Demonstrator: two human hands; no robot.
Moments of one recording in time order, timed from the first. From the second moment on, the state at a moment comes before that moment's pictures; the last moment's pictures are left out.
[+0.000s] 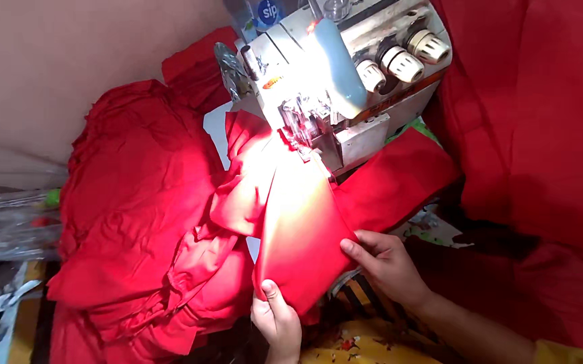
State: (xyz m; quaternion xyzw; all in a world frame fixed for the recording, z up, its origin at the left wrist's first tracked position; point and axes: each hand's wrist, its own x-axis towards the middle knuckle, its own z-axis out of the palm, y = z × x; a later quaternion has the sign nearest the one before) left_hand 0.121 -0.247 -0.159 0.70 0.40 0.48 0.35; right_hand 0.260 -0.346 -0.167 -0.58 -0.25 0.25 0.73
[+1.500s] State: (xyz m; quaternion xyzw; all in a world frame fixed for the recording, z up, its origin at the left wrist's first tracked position) left_hand 0.145 -0.189 -0.137 0.78 0.27 0.45 0.34; right_hand 0.281 -0.342 -0.148 -0.59 -0.26 0.27 0.72
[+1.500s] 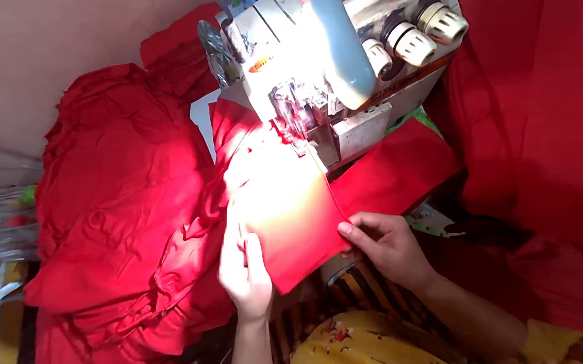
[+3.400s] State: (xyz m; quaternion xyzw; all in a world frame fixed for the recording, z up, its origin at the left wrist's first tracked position) left_hand 0.061 0.001 0.043 0.88 0.14 0.42 0.18; right_hand 0.296 -0.361 -0.066 -0.56 -0.31 -0.07 0.77
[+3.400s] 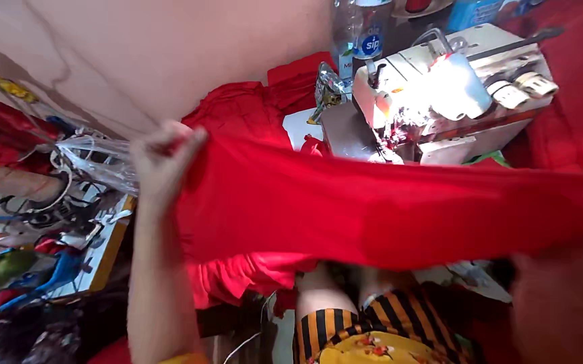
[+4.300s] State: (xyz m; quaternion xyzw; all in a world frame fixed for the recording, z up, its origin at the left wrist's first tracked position) left_hand 0.025 -0.174 -0.094 0.75 0.36 0.55 0.07; right_hand 0.218 -0.236 -0.105 -0.58 -0.57 0.00 0.58
